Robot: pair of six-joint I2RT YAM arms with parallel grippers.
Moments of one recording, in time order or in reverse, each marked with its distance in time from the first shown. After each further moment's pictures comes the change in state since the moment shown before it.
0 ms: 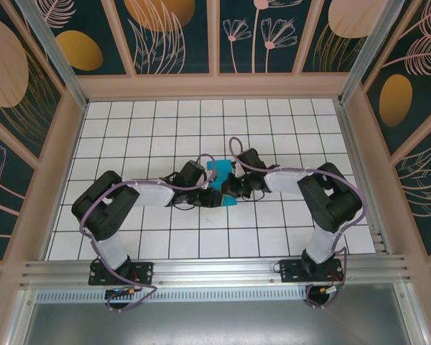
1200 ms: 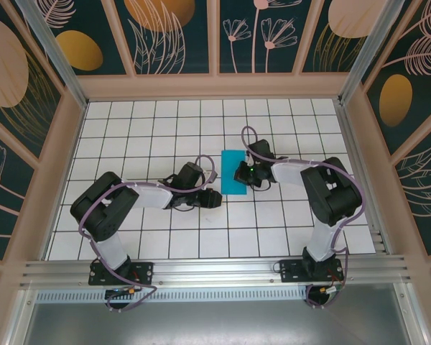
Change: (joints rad) left arm 0.001 -0.011 -0.045 0.077 -0.002 -0.004; right arm -0.143 0.037 0.061 -0.034 0.178 -0.042
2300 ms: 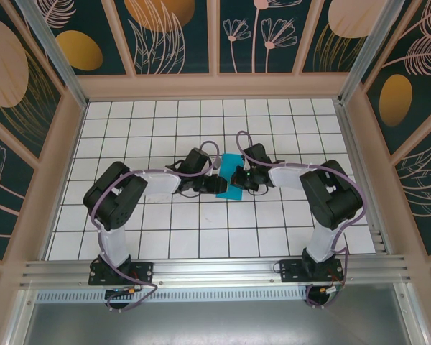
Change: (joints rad) left arm 0.045 0.130 0.232 -0.116 0.012 -0.014; right arm 0.064 -0.028 -0.032 0.001 -0.003 -0.004
